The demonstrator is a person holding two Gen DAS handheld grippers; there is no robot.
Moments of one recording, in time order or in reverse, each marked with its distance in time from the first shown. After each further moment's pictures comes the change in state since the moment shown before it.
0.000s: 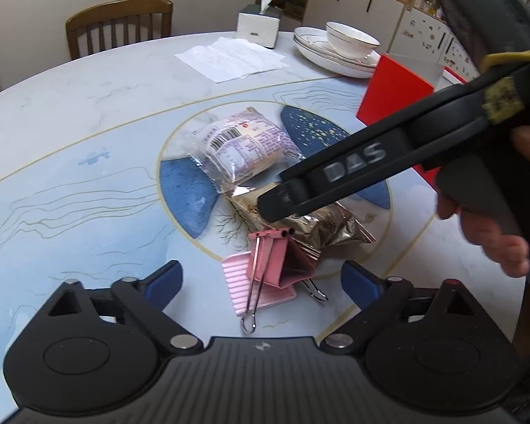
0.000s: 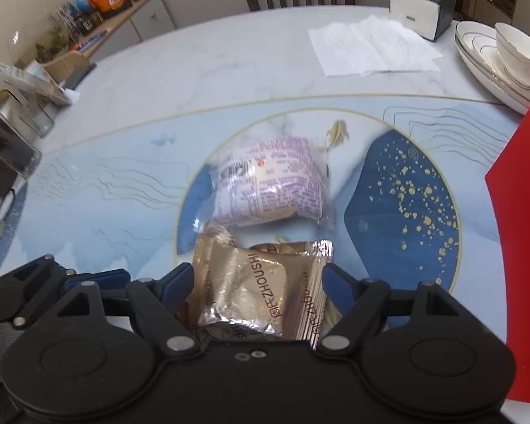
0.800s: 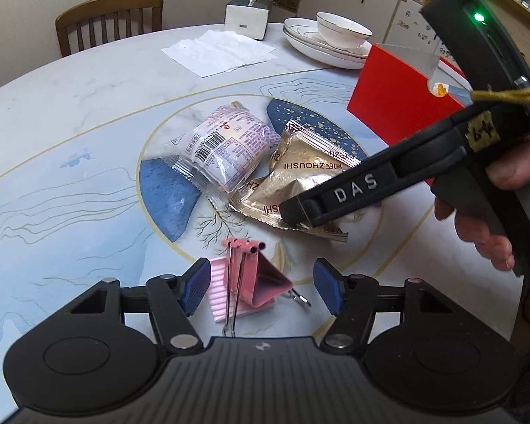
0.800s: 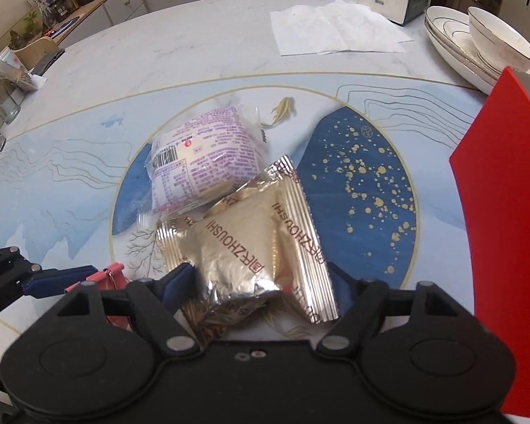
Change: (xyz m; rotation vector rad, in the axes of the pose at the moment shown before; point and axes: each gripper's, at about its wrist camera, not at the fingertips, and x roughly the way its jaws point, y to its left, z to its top) left arm 0.011 -0.012 0.009 0.001 0.033 -0.006; right arm 0.001 -0.029 -0.014 -0.006 0.021 -0.087
